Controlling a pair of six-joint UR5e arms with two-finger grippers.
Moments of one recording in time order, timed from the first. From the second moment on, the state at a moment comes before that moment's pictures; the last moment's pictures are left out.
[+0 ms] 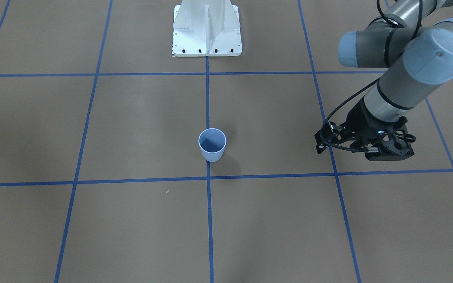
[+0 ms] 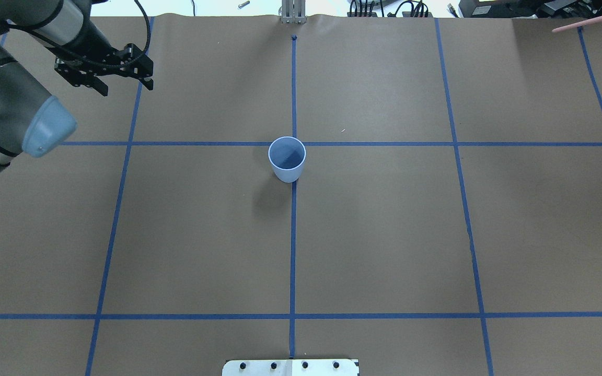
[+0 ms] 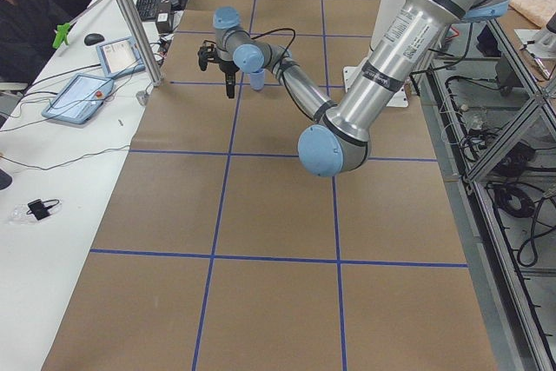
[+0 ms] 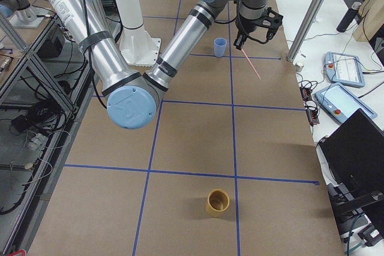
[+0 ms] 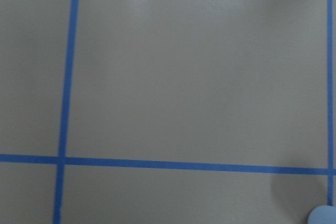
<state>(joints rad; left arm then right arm) -1.04 -2.11 -1.66 -1.65 -2.27 -0.87 1.48 -0.99 2.00 -2.40 2.61 0.62</state>
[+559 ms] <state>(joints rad) -1.18 -2.00 -1.63 -1.65 -2.37 -0.62 1.16 -0.83 1.97 -1.99 2.52 1.37</state>
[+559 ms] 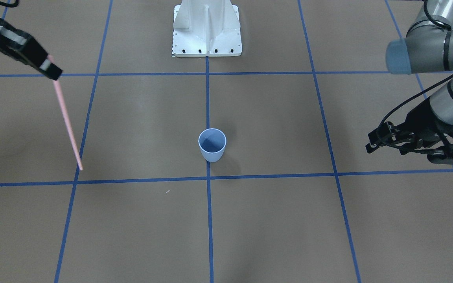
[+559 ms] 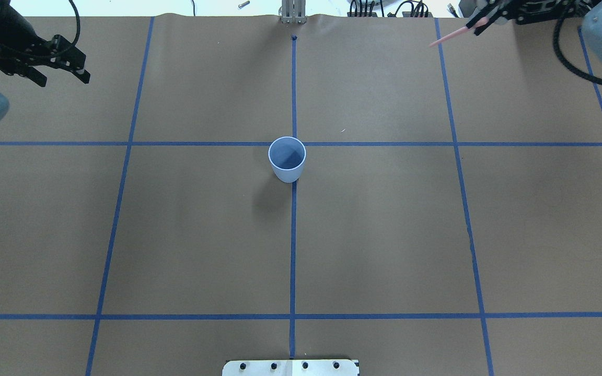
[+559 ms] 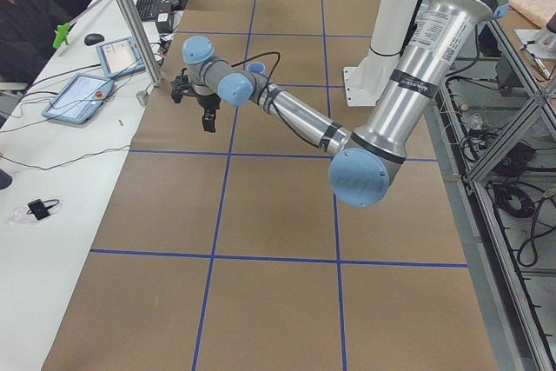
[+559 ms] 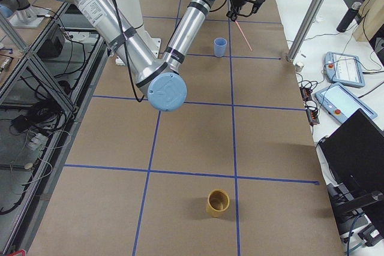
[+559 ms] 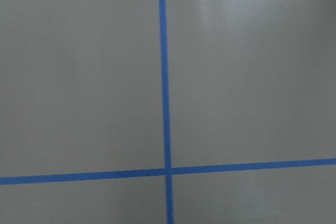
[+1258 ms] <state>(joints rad) -1.23 -1.98 -1.56 -1.66 -2.41 -0.52 0.79 -0.67 1.94 -1.95 2.26 1.69</state>
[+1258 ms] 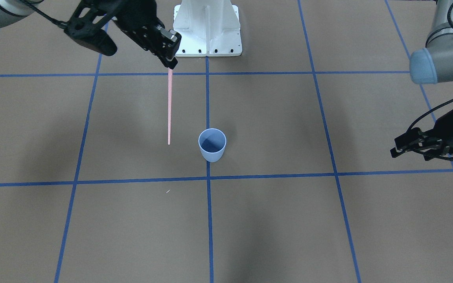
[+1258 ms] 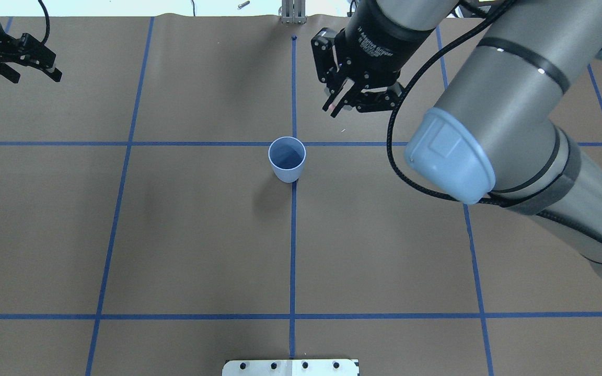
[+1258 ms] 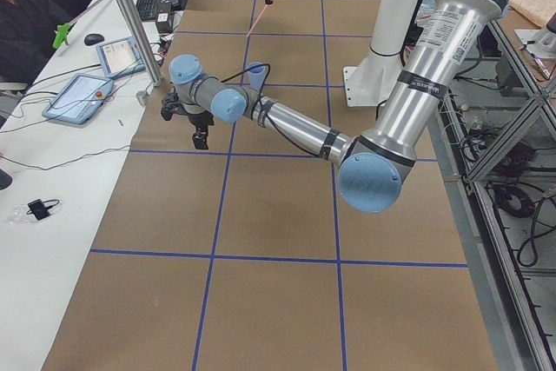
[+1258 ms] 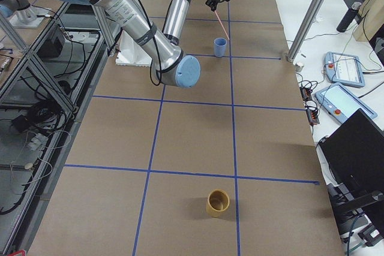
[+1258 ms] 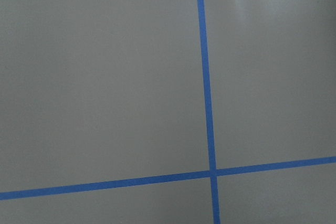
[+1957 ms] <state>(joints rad) -1.23 -1.98 -1.54 -1.67 -2.40 -0.51 0.64 -0.63 1.83 -1.82 2.12 1.75</state>
